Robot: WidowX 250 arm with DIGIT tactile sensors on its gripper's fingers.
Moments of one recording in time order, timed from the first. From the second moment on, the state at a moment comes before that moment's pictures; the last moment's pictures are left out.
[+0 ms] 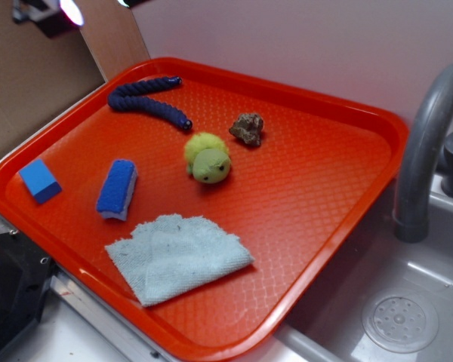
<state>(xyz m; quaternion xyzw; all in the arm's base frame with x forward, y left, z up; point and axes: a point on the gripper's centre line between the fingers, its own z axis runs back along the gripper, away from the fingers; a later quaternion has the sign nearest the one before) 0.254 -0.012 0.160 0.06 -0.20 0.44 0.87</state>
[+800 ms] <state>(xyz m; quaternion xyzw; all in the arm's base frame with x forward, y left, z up) 0.299 0.037 0.054 0.12 -0.20 0.50 0.83</state>
